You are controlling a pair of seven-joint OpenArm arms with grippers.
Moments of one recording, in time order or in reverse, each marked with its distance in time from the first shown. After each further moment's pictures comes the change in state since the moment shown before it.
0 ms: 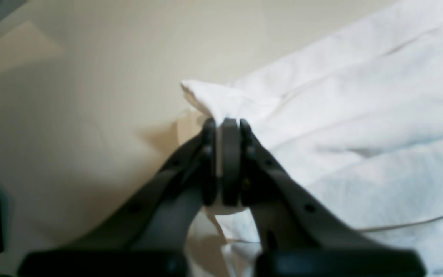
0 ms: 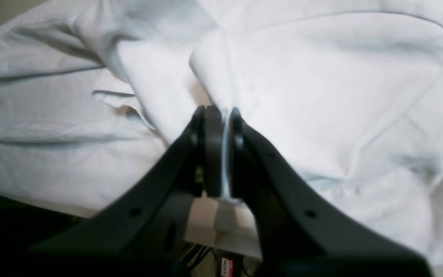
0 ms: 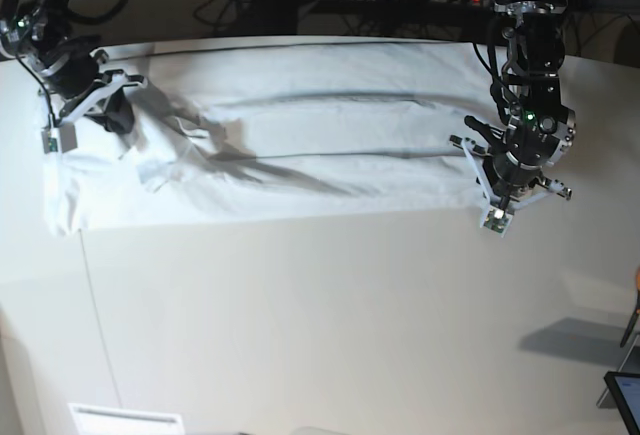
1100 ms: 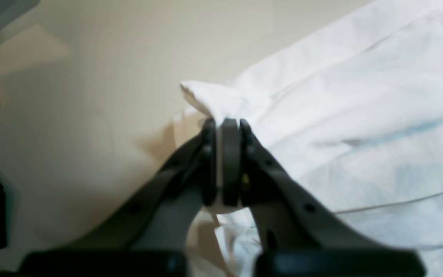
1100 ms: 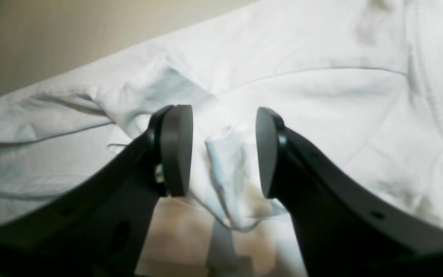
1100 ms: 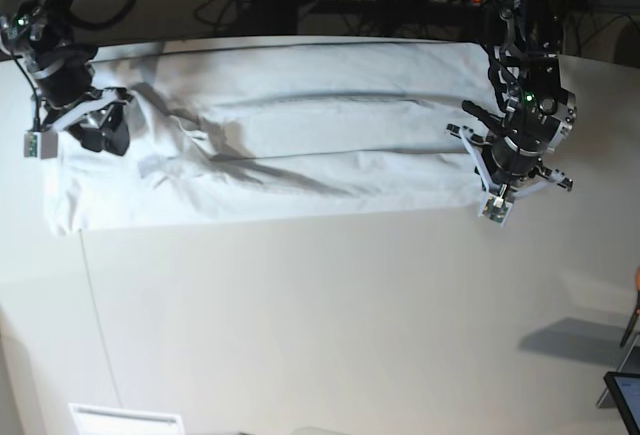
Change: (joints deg) left arm 3.6 0.5 -0.7 5.7 -0.1 0.0 0.3; right arm 2.2 -4.4 4.2 -0.1 0.0 -0.2 5.3
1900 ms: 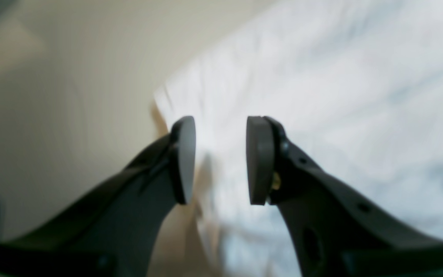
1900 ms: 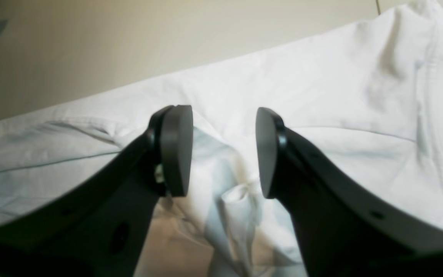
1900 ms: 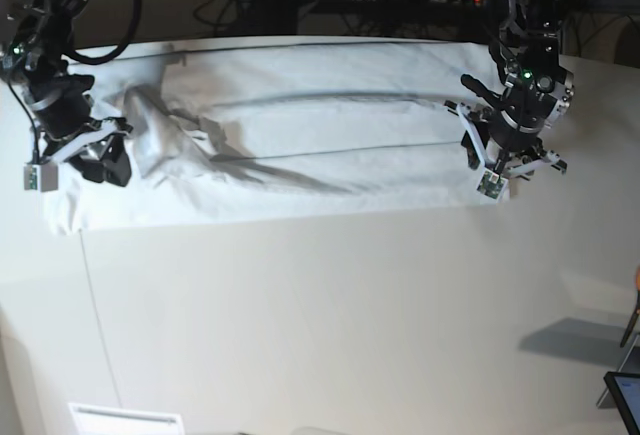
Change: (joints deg) left arm 6.0 -0.5 -1.2 0.5 -0.8 -0.5 -10.9; right arm 7.7 0.0 -0.3 -1.0 -0.2 -0.2 -4.8
